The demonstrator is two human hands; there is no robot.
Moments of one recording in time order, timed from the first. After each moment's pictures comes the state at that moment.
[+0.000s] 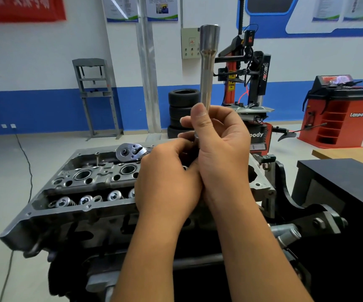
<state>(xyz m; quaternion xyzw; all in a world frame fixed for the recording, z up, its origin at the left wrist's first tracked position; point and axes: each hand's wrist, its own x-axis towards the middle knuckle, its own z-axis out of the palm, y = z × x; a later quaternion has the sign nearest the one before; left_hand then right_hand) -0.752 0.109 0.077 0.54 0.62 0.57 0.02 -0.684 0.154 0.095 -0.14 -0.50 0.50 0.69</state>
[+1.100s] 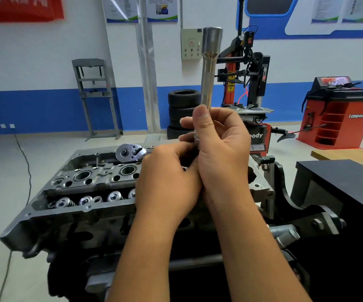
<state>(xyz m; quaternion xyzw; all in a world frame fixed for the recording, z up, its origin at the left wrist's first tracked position) -0.756 0.109 0.078 0.57 0.60 0.57 0.06 -0.684 0.155 0.093 -0.14 -0.51 0.49 0.69</state>
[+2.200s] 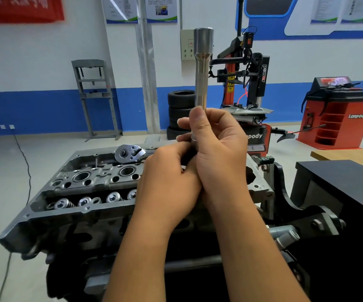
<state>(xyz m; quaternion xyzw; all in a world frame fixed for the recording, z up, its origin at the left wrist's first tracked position) -0.754 0.104 0.083 0.58 0.59 0.55 0.09 -0.684 0.157 0.093 -0.14 -0.52 0.49 0.69</state>
